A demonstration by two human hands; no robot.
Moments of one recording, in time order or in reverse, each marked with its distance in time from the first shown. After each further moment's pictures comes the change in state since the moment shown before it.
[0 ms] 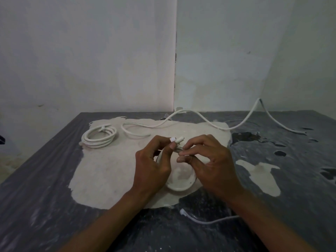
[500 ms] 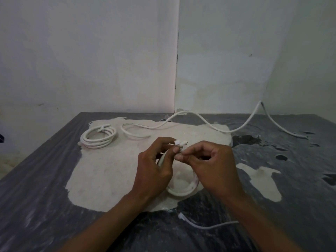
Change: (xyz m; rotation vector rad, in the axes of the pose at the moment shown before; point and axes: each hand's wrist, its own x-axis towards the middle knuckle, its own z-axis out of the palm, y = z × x) left_hand -0.001 0.001 0.001 -0.032 -0.060 -0.021; right_hand 0.009 -0.024 -0.004 0.309 0.043 0.492
